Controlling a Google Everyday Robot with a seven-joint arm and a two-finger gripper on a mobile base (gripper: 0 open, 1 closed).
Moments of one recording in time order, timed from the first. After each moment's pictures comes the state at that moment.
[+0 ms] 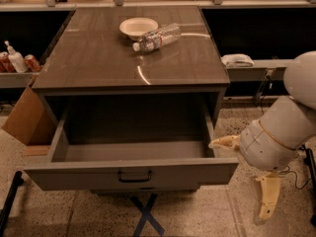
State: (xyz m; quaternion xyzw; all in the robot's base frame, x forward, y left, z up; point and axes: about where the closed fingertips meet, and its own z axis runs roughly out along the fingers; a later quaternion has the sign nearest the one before) arm 0.348 -0.166 0.774 -0.76 0.60 0.21 0.12
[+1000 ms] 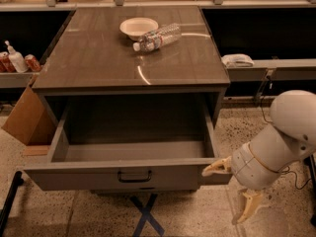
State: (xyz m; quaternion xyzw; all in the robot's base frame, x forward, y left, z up) arm 0.345 -0.163 0.706 -0.80 0.54 0.21 0.15
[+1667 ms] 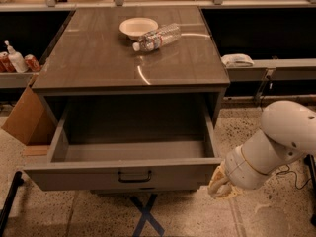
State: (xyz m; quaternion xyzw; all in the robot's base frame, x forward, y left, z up) arm 0.364 -0.162 0.670 -0.81 0.54 0.18 0.16
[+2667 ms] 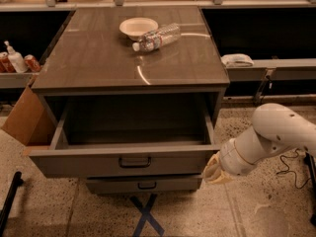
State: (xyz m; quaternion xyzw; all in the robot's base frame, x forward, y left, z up) arm 0.433 -0.166 0.620 -0.73 0.64 0.18 0.18
